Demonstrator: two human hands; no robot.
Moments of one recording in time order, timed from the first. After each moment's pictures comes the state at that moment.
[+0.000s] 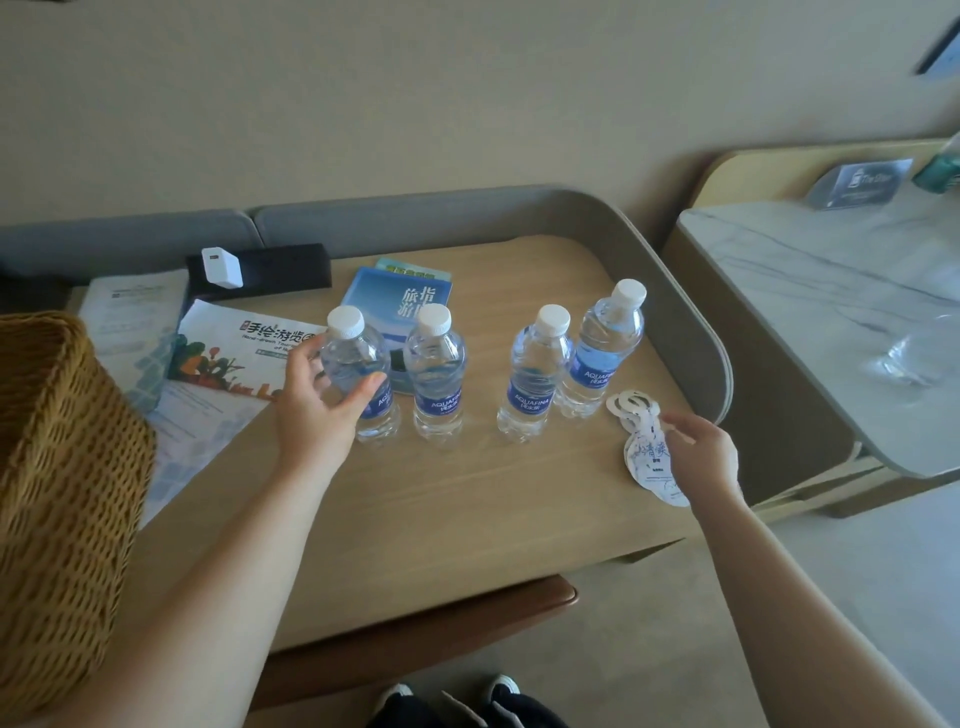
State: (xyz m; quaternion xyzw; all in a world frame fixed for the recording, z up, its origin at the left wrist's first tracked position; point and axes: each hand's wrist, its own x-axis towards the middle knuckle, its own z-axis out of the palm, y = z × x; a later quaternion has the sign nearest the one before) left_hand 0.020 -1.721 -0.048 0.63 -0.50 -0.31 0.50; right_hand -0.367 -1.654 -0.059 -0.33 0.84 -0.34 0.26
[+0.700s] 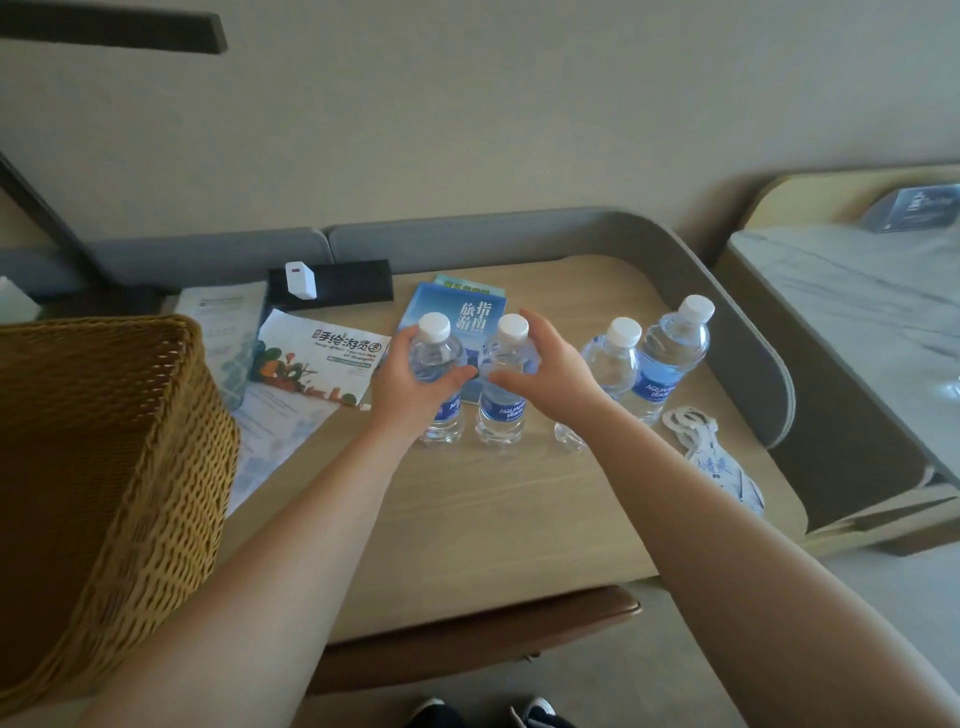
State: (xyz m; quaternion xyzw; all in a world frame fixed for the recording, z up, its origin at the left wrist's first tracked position) left_hand 0.015 -1.740 -0.019 0.61 -0.54 -0.38 0.45; right_hand -0.164 -1.735 0.014 -0.63 0.62 -0.30 0.35
